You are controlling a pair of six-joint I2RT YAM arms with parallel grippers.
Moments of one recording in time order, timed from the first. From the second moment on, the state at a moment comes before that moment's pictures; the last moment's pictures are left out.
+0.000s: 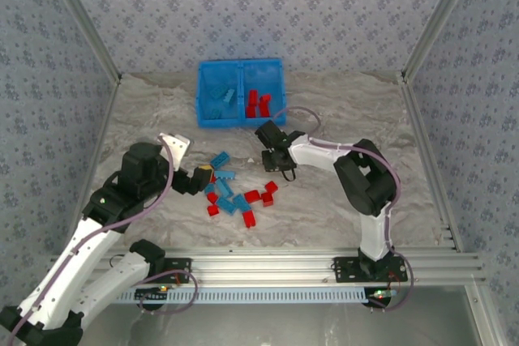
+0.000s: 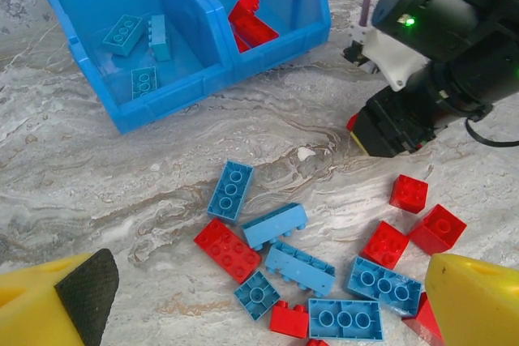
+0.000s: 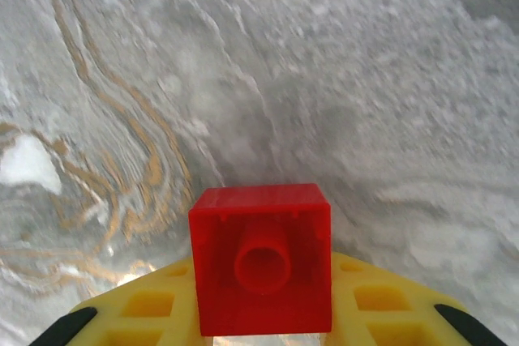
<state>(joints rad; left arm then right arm) -0.52 0.70 0.86 -0.71 0.04 -0.01 0.71 1.91 1.25 -0.53 0.14 0.54</state>
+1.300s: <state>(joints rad) -0.52 0.69 0.86 -0.71 0.06 0.00 0.51 2.64 2.65 -0.77 0.19 0.35</state>
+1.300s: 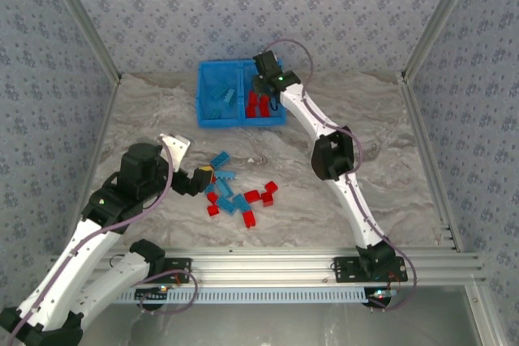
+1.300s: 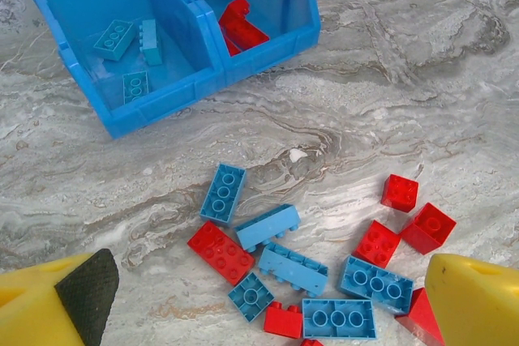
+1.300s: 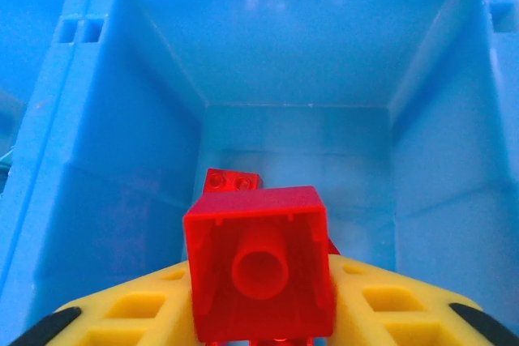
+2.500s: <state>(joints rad) -0.52 0.69 0.86 -0.71 0.06 0.00 0.99 1.35 0.98 -0.66 0.18 0.64</state>
